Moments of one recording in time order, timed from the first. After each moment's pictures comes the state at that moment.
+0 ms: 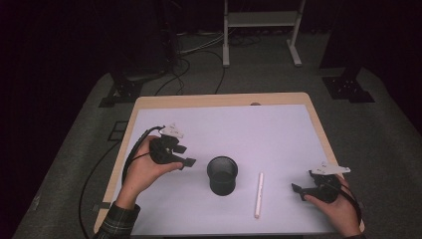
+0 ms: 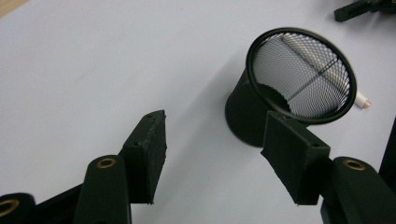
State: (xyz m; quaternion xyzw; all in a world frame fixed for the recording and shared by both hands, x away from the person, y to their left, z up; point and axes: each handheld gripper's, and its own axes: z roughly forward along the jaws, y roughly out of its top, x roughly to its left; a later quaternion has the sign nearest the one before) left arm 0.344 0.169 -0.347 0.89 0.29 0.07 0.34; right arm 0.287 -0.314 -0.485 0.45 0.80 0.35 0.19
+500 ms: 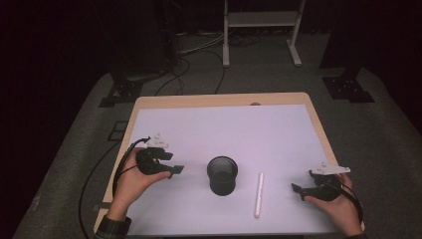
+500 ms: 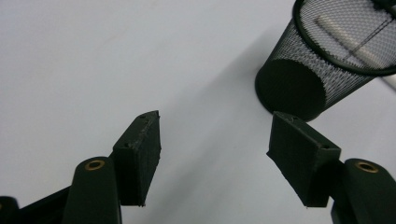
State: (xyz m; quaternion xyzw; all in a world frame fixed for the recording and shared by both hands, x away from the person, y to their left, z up) left arm 0.330 0.205 -0.381 0.87 0.33 0.10 0.35; right arm 0.287 -0.315 -0.485 0.45 0.80 0.35 0.19
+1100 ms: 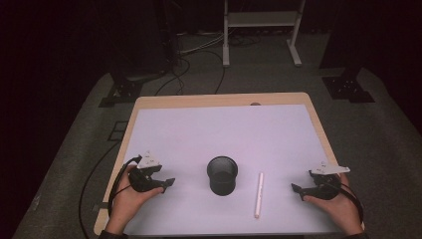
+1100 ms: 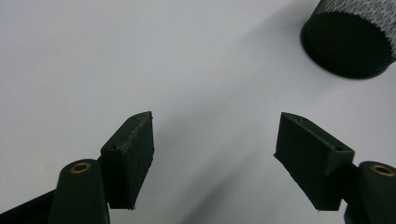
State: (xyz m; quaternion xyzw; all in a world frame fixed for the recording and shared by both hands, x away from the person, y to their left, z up) left arm 0.303 0.234 -0.436 0.85 0.37 0.15 0.35; right arm 0.287 -0.314 -0.485 0.45 0.80 0.35 0.19
